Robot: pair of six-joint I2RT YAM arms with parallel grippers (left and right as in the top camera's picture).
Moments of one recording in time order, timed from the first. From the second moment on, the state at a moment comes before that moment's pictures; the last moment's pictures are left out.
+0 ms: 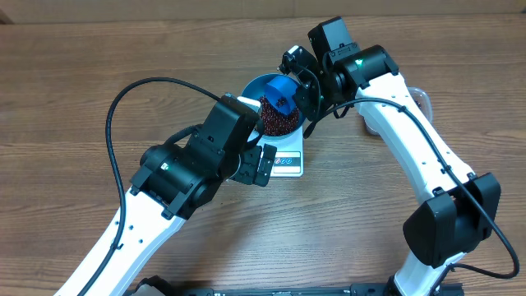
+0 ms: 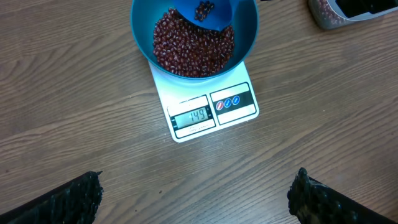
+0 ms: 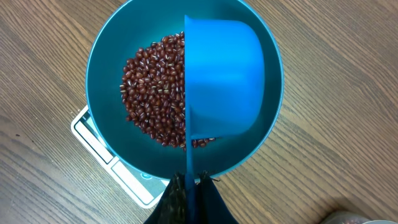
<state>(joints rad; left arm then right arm) -0.64 1.31 1.41 -1.09 -0.11 -0.30 0.40 1.89 1.79 -1.07 -0.19 -0.35</state>
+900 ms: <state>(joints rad) -0.64 1.31 1.41 -1.09 -0.11 -0.30 0.40 1.89 1.79 -1.09 -0.20 -0.43</state>
